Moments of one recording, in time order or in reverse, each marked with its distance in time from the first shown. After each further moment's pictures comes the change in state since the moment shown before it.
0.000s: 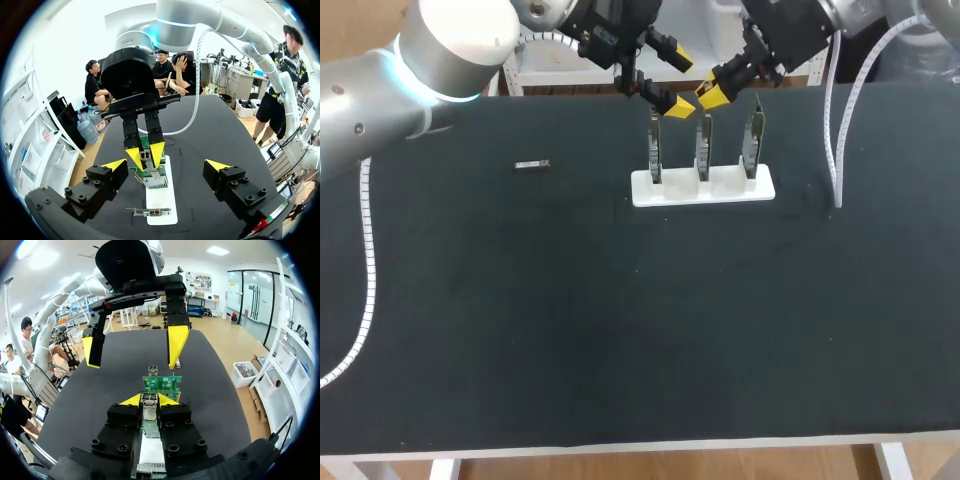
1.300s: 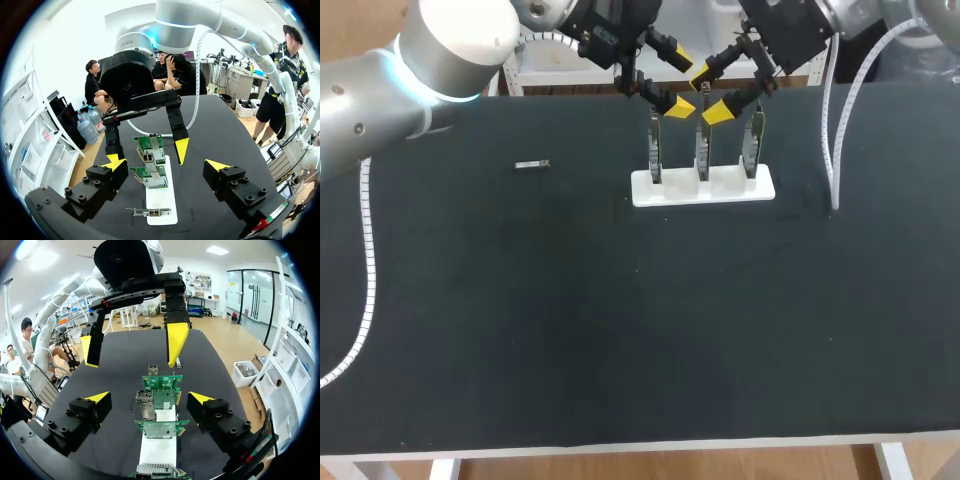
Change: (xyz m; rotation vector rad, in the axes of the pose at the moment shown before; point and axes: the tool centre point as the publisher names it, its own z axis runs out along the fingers) left arm 0.000 0.000 0.000 0.000 0.000 0.000; right arm 0.001 -0.001 0.002 -0.002 -0.002 0.005
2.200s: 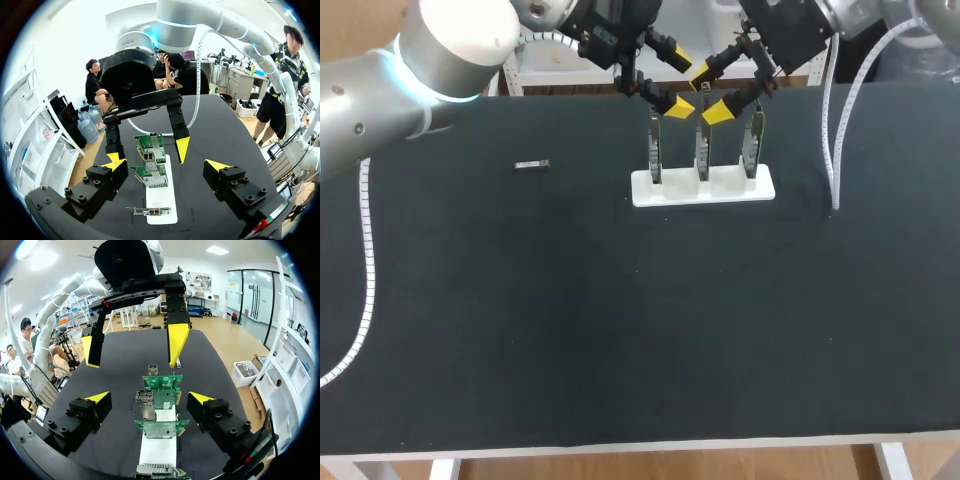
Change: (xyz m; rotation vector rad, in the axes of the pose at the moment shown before) left arm 0.002 0.001 0.000 -0.005 0.012 -0.012; right arm 0.000 0.000 0.000 0.000 0.000 0.000
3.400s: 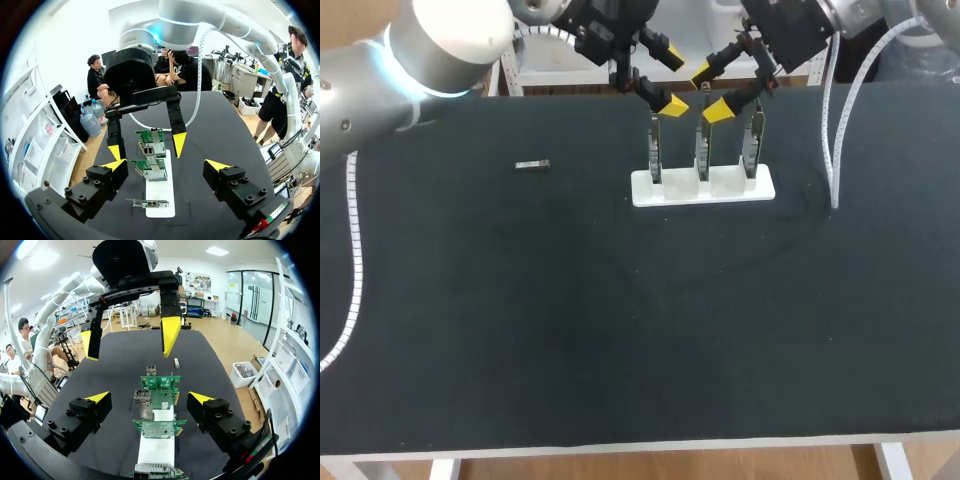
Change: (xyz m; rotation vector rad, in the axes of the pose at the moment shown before) left arm 0.002 -0.003 -0.011 -0.021 0.043 -0.018; right arm -0.001 -0.003 -0.003 0.009 -0.002 -0.004
